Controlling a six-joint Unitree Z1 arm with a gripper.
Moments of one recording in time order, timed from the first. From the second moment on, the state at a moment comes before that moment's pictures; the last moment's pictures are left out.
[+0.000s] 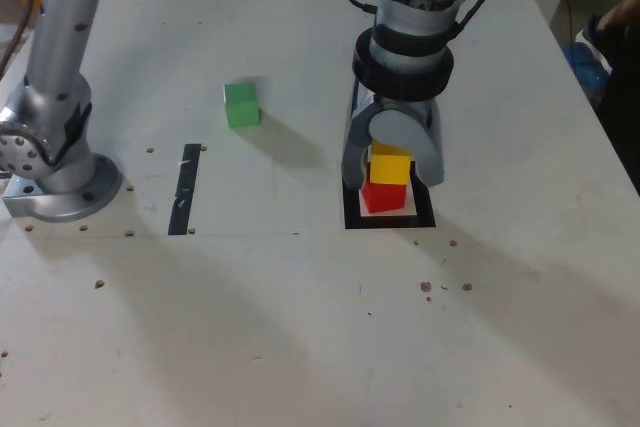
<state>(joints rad) -0.12 2.06 -1.56 1.20 0.05 -0.03</state>
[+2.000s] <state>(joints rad) 0.42 1.83 -1.01 0.95 0.22 0.37</state>
